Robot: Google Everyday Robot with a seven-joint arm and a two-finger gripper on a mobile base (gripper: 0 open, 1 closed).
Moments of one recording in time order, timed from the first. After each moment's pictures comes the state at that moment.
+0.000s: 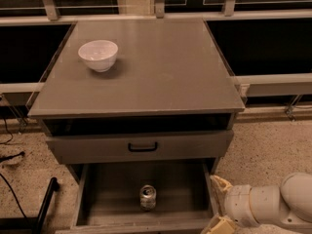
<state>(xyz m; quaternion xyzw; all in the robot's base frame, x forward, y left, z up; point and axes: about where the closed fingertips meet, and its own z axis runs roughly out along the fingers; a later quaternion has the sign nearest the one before) 0.372 -0.150 0.607 -0.50 0.77 0.24 0.32</state>
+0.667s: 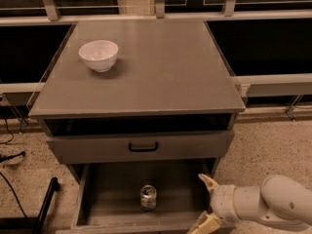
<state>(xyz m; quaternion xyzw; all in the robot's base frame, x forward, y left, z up) 0.397 -0.125 0.567 -0.52 0.74 0.24 0.35</state>
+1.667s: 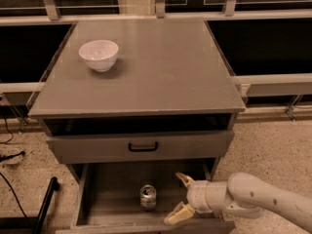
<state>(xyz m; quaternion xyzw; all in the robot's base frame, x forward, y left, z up) 0.452 -0.072 0.492 -0.53 0.72 0.26 0.37</state>
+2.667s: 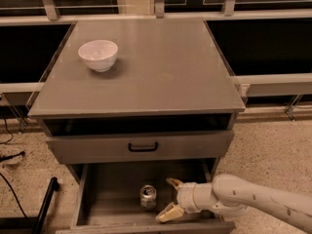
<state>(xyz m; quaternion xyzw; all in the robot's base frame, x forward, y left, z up) 0.468 -0.046 0.439 -0.53 0.72 0.26 0.36</state>
